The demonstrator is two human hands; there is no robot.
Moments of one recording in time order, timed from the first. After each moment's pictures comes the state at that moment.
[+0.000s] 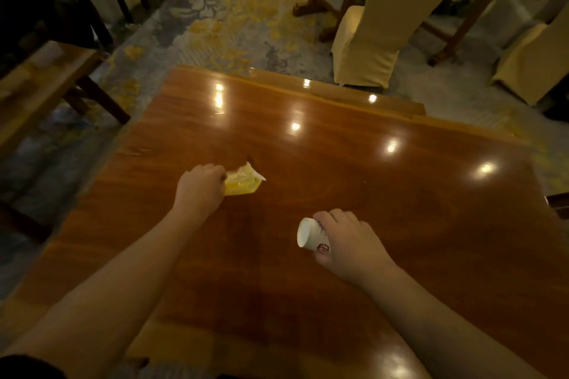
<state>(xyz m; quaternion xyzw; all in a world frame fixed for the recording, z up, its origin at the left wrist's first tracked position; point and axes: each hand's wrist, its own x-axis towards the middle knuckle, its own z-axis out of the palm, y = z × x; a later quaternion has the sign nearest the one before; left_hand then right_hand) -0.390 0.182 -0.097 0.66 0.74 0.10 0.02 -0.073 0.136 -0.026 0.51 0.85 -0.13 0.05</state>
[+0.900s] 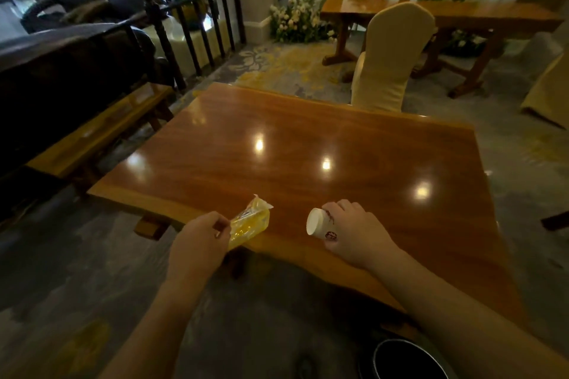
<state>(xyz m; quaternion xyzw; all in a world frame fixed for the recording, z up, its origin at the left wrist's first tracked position) -0.058 -0.221 0.004 0.47 0.84 0.25 0.08 0.215 -0.090 0.019 0.44 0.89 -0.11 -0.03</state>
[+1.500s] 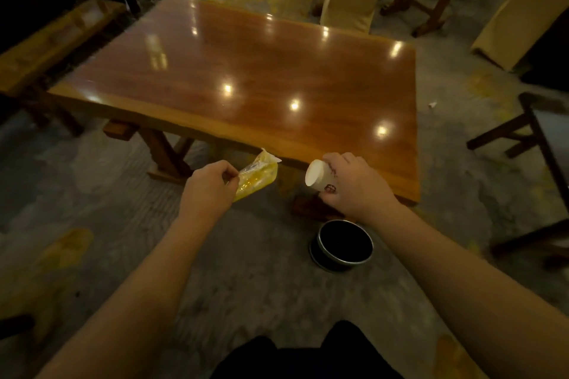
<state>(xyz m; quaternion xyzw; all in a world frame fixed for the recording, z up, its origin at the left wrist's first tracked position) 0.113 -0.374 -0.021 0.51 0.80 0.28 0.15 0.385 -0.285 0.023 0.48 0.87 -0.11 -0.04</state>
